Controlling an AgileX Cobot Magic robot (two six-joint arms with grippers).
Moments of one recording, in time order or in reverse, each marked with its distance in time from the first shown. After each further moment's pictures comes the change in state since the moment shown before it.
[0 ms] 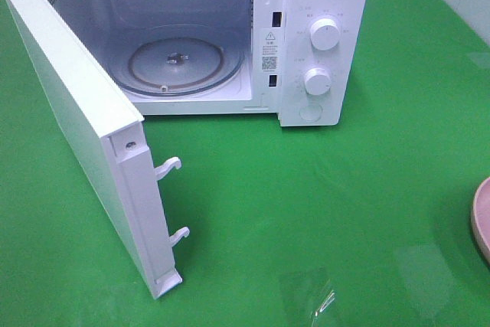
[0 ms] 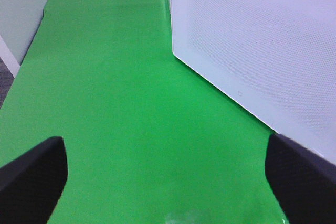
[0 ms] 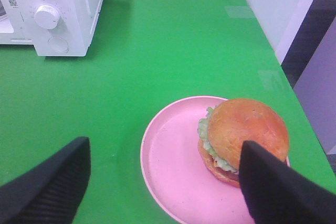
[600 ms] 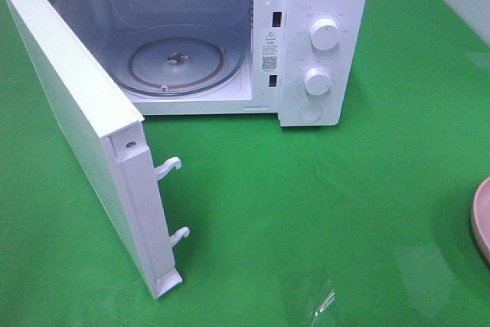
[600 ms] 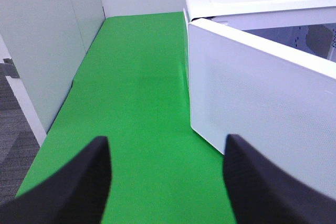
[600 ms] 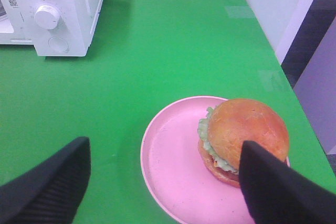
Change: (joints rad) left arm 0.000 0.060 -0.023 0.033 -0.268 -0.024; right arm 0.000 0.000 0.000 0.000 0.000 0.000
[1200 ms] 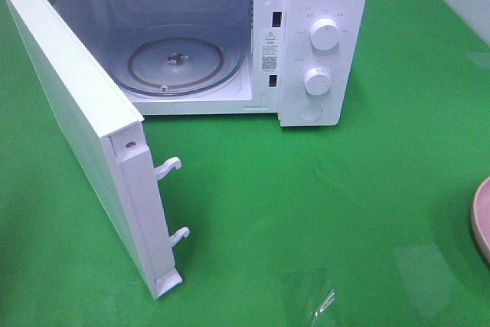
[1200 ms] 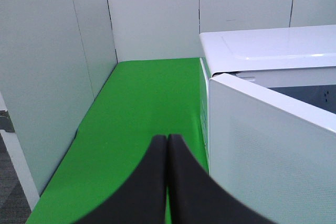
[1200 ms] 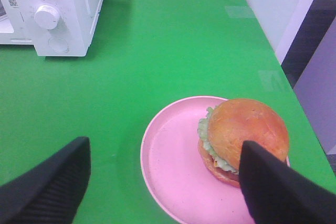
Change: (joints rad) left arm 0.000 0.338 0.198 -0.001 -0.693 -0.003; right arm 0.000 0.000 0.000 0.000 0.000 0.000
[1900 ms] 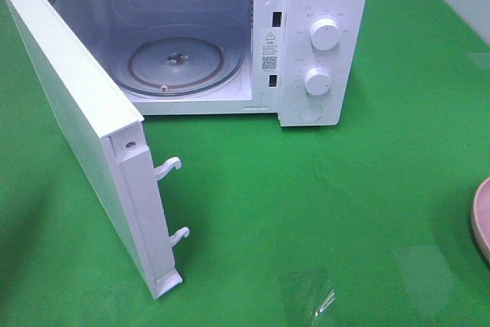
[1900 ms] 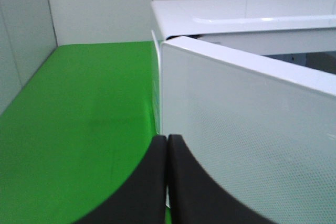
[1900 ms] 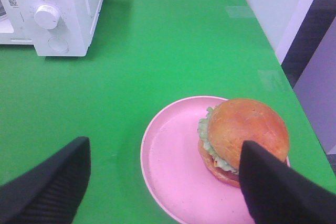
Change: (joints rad) left arm 0.000 0.648 0.131 0.352 -0.766 -0.330; right arm 0.000 0.000 0.000 0.000 0.000 0.000
